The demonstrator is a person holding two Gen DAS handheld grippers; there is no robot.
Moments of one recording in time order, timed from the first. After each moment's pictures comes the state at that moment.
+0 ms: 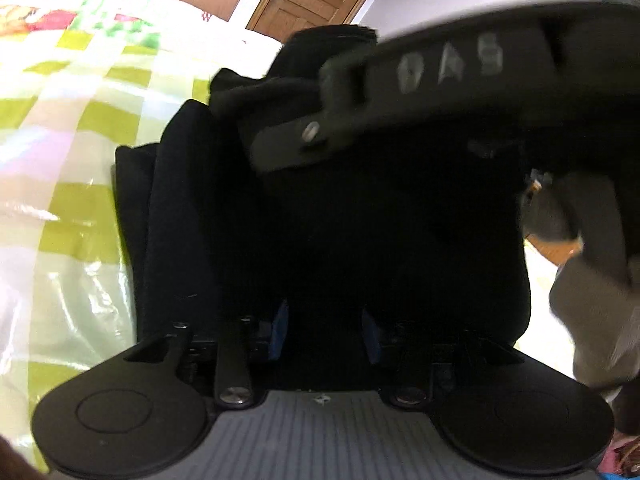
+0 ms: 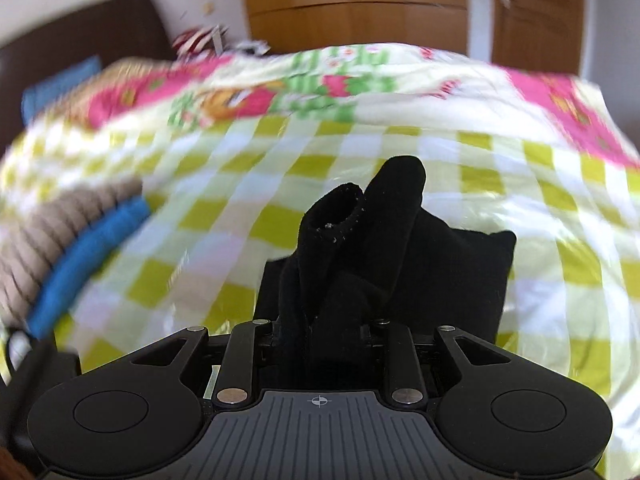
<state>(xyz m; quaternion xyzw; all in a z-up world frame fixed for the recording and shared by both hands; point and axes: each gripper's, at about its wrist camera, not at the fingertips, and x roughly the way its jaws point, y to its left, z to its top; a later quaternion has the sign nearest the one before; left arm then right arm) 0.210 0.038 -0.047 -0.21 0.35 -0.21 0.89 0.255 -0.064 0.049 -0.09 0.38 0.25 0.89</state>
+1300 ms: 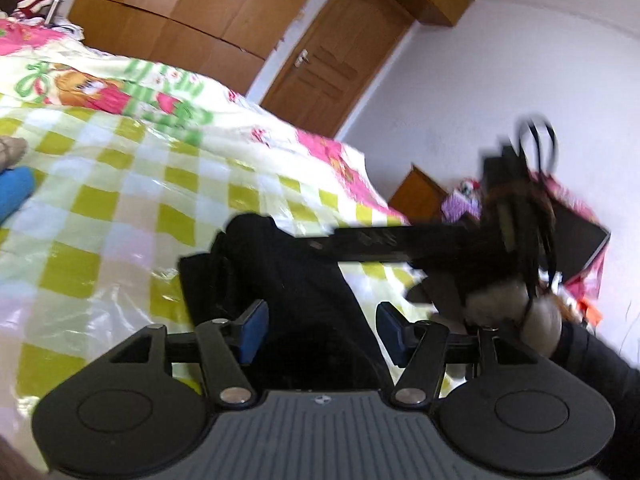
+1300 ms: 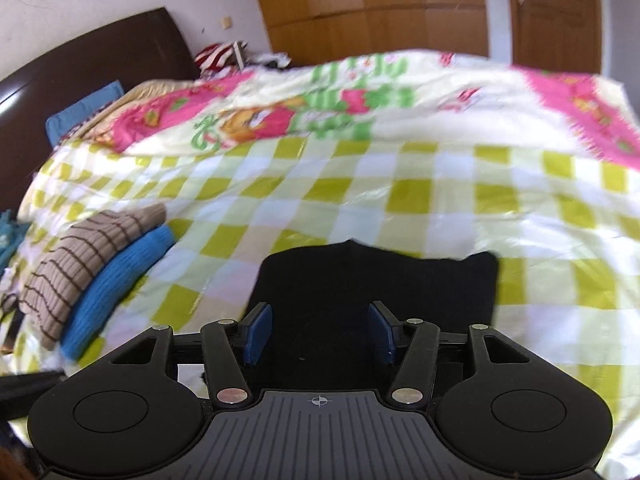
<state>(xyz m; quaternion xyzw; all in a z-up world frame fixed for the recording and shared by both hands) 0.146 0.095 0.043 -0.24 0.26 -0.17 0.92 0.289 -0.082 0.065 -0.03 0.39 0.30 0.87</state>
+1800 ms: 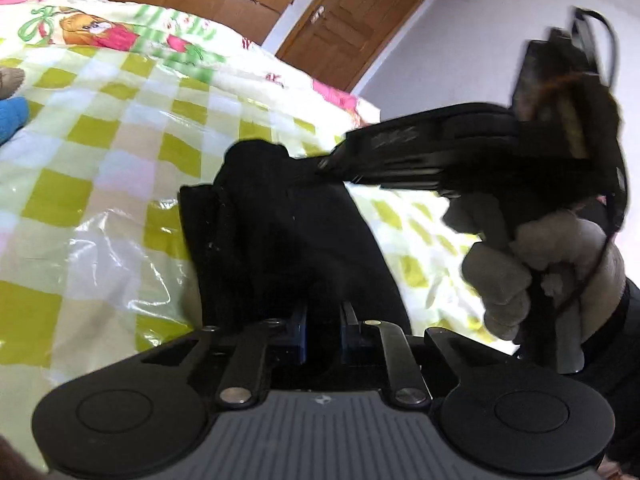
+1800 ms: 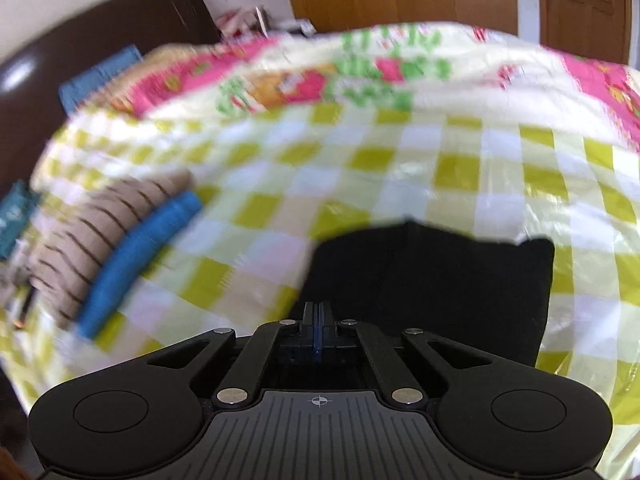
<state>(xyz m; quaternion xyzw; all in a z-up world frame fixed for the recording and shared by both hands) 0.144 0.089 0.009 -0.26 0.32 -0.17 0.90 0.272 -0.050 0.071 -0.04 0.41 0.33 0.85</state>
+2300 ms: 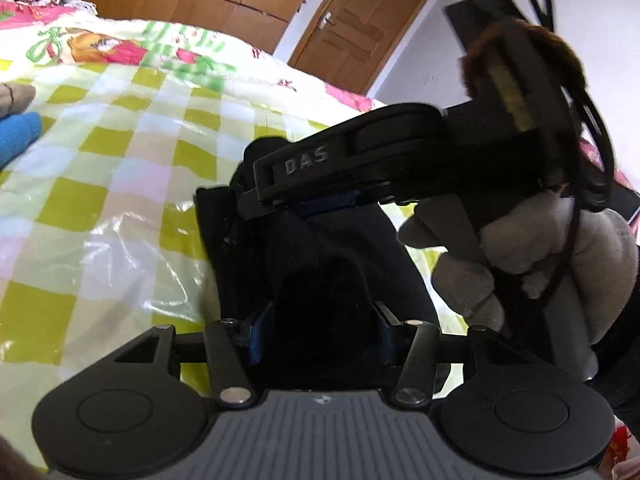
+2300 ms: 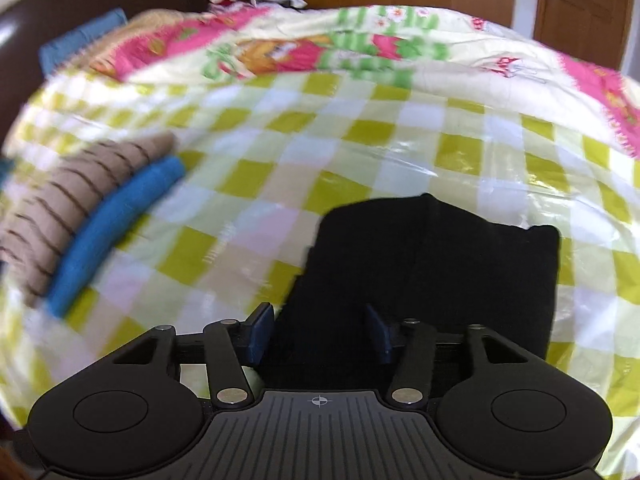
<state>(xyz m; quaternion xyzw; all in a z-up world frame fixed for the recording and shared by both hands) 0.145 0.074 -0.003 -0.22 0.32 -0.13 0.91 0.270 -0.014 0.041 -0.11 0.44 0.27 0.85</state>
